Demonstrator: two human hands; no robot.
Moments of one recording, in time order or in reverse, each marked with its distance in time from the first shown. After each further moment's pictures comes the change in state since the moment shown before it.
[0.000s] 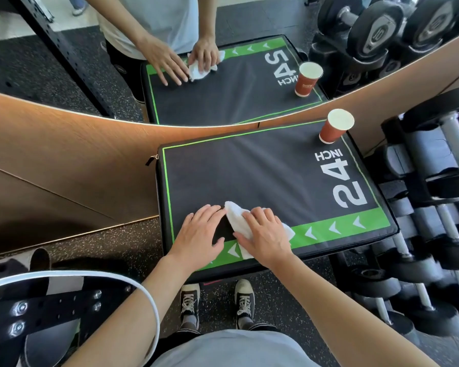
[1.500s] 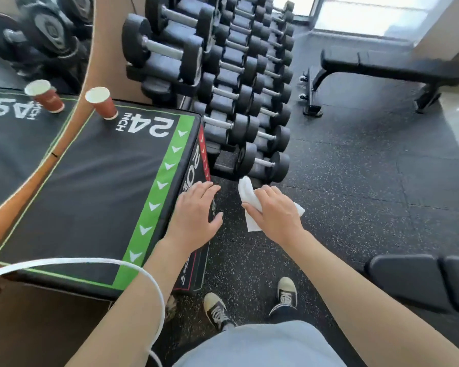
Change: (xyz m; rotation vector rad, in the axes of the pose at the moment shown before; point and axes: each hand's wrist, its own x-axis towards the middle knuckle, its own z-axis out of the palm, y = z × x) left_hand -0.083 0.141 0.011 0.038 -0.194 1.044; right_hand -0.299 -0.141 -0.076 -0.164 0.374 1.118
